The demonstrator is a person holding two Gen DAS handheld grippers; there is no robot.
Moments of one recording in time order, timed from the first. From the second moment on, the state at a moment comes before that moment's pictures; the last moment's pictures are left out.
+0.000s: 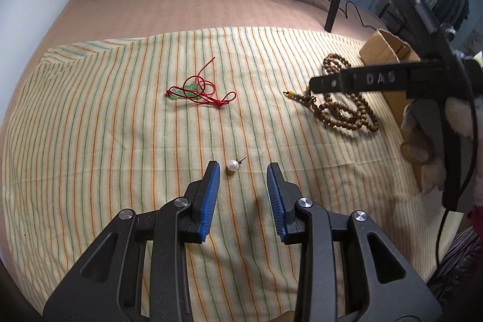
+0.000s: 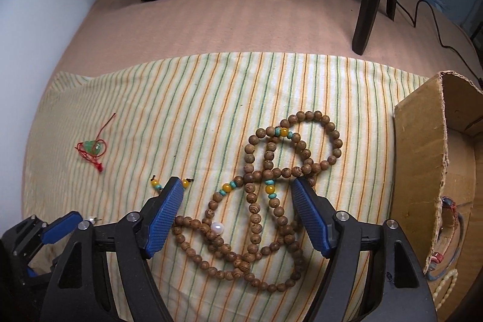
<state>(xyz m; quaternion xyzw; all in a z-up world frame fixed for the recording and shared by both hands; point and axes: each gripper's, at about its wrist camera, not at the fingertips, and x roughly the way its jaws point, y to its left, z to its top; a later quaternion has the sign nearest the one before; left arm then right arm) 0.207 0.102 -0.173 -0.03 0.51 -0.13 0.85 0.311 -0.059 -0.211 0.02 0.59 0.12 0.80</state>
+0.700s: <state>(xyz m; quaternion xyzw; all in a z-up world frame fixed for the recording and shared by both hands) 0.215 0.093 -0.181 0.00 0.51 -0.12 0.85 0.320 -0.060 -0.215 -0.01 0.59 0.13 0.80</state>
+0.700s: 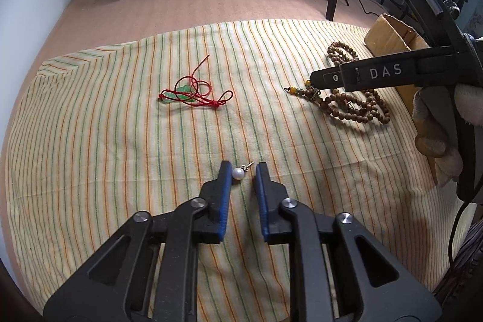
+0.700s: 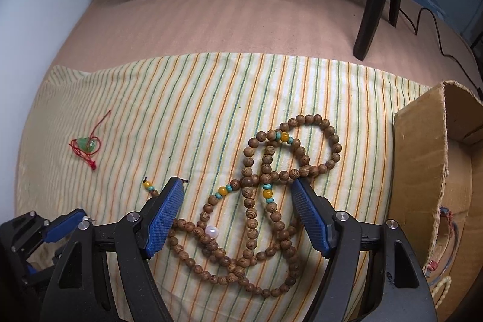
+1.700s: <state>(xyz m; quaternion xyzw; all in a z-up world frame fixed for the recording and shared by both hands) 0.205 0.105 -0.135 -0.04 0.47 -0.11 0.87 0.286 -0.083 -0.152 0.03 0.51 0.20 0.83</state>
